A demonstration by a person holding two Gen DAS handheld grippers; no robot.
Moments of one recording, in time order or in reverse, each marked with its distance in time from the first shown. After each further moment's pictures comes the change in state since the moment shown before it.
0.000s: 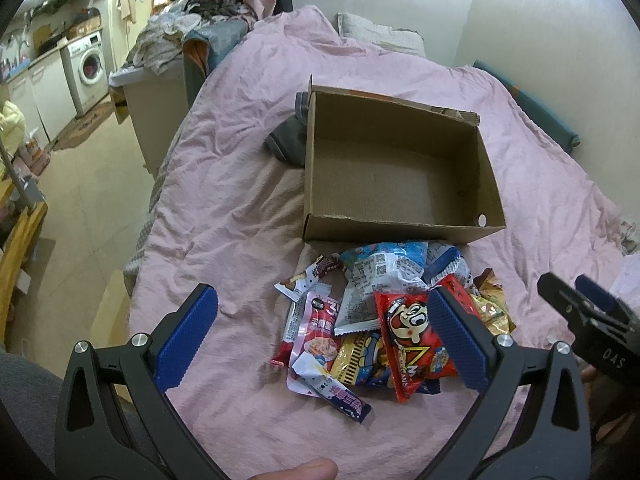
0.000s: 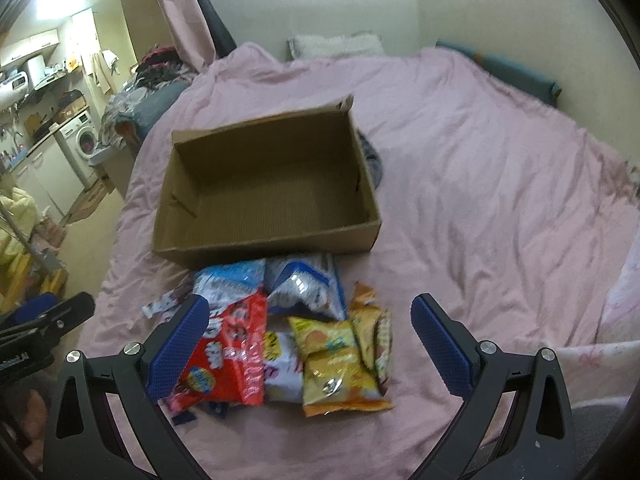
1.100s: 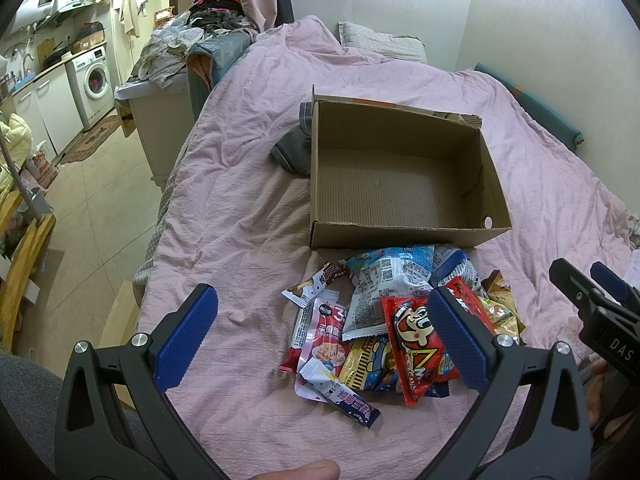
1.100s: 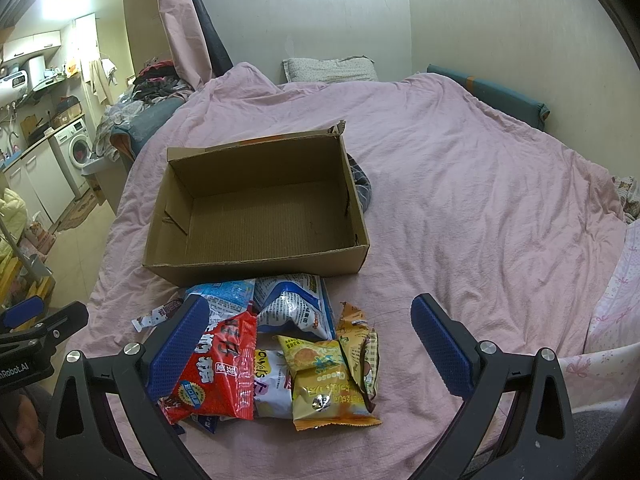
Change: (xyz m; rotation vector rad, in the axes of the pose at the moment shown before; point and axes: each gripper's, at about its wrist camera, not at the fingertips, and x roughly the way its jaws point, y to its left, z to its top) left arm -0.006 -0.004 -0.002 0.034 -0.053 0.041; right arm -0.009 0.006 -0.002 -0.039 -0.114 -0.065
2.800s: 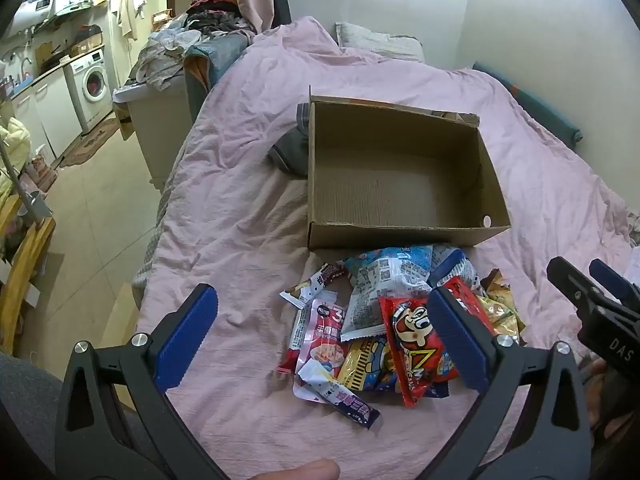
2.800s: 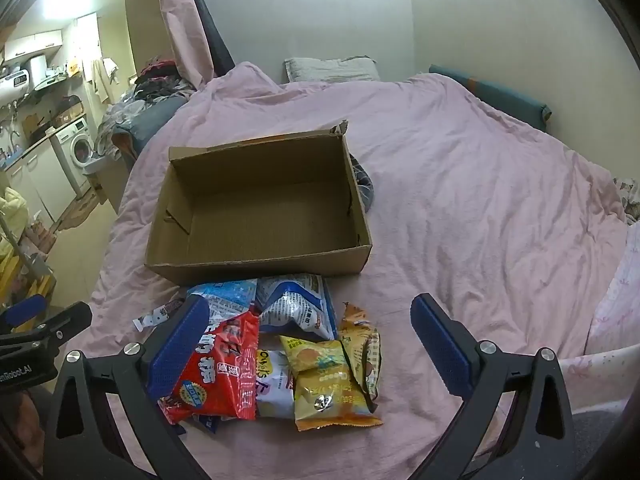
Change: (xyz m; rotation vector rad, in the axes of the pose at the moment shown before) left arm 0.001 0.000 0.000 0.002 0.001 0.004; right arm 0.001 0.001 -0.001 -0.004 0.002 0.000
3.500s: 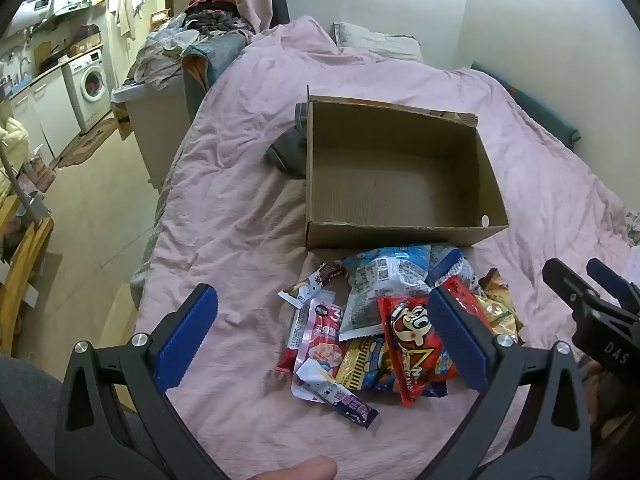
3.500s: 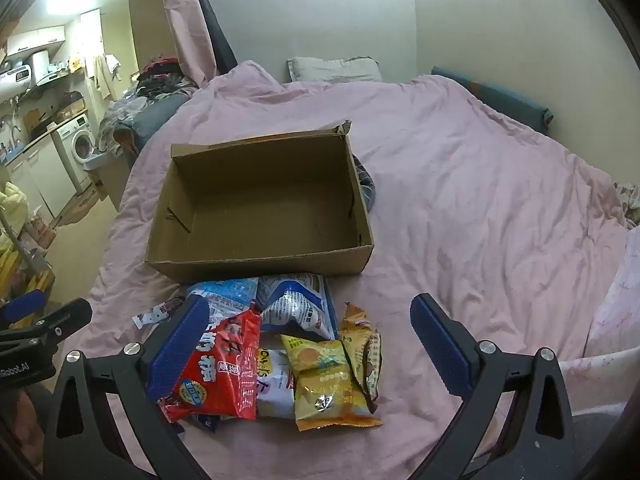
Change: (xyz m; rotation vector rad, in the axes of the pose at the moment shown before) left arm 0.001 -0.002 0.000 0.005 -0.002 -0.002; right arm -0.003 0.002 0.000 -0.010 -0.001 -0.001
